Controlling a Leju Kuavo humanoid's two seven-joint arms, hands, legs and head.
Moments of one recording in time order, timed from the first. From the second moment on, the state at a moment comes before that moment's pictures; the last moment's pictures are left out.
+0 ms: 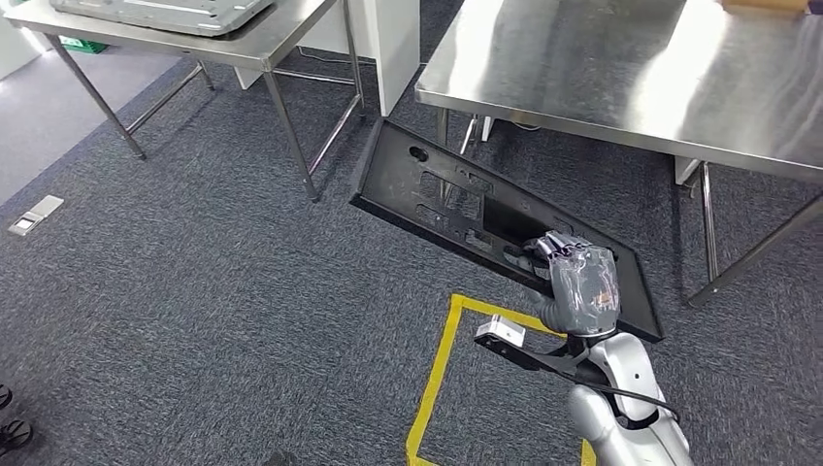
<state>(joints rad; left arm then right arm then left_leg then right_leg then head) -0.13 -0.26 0.83 -0.22 -0.93 0.43 -0.50 -0.30 -0.19 0.49 -1.48 1.06 -0.43 -0.21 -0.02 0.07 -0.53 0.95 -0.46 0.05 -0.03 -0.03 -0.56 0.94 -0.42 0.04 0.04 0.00</state>
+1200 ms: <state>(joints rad) -0.14 -0.26 0.82 -0.22 -0.93 0.42 -0.50 -0.28 -0.19 0.48 -1.49 1.09 -0.43 -0.21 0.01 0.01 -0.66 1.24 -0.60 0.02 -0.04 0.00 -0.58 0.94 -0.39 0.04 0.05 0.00</state>
